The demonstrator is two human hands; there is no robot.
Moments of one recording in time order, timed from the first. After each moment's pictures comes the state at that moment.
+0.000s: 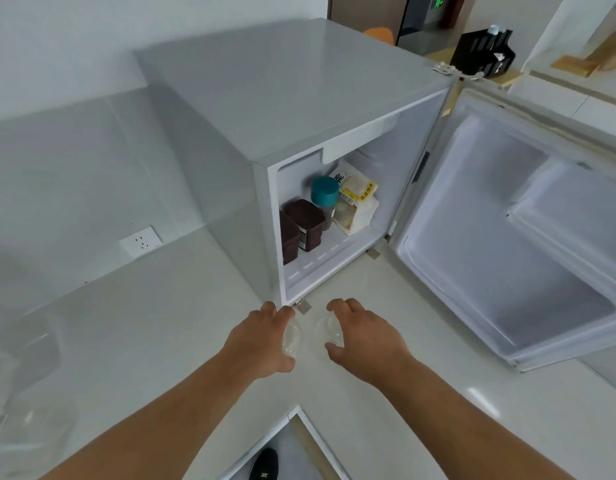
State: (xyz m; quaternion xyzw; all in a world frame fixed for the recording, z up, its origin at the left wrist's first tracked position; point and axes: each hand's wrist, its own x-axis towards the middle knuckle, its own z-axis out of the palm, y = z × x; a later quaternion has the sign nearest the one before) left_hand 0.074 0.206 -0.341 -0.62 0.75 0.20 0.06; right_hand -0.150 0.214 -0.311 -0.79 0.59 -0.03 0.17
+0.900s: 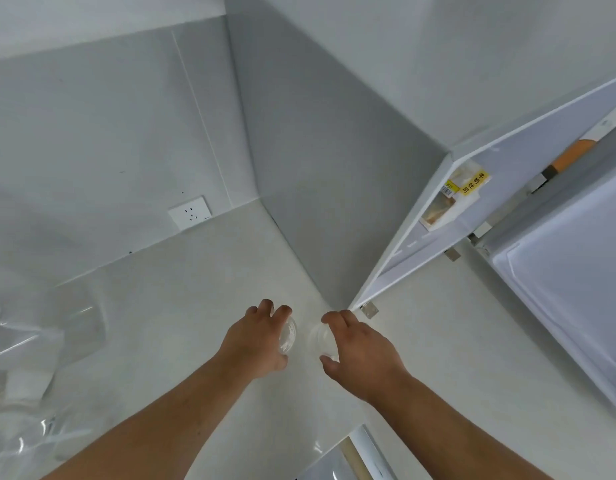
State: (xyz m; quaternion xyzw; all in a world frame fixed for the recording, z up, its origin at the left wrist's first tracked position) left_hand 0.215 0.177 -0.423 -0.66 0.71 0.22 0.10; right_hand -0.008 0.173 -0.394 -0.82 0.53 0.02 0.23
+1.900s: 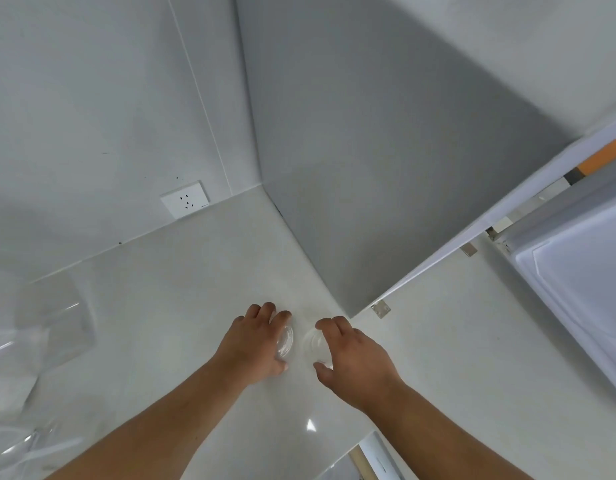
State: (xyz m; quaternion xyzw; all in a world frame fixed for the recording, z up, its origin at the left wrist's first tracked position) left_hand 0.240 0.172 -0.482 -0.62 0.75 0.20 0.10; right_hand 0.018 0.171 -0.436 -0.81 0.52 0.04 0.25
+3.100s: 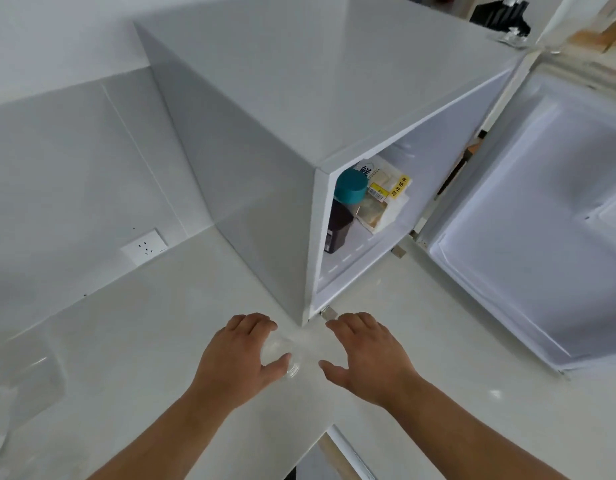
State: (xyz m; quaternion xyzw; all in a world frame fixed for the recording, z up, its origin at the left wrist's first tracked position) left_hand 0.178 0.197 -0.387 -0.59 0.79 0.11 -0.15; right_hand -0.089 0.190 -0.367 -0.81 0.56 0.00 0.16
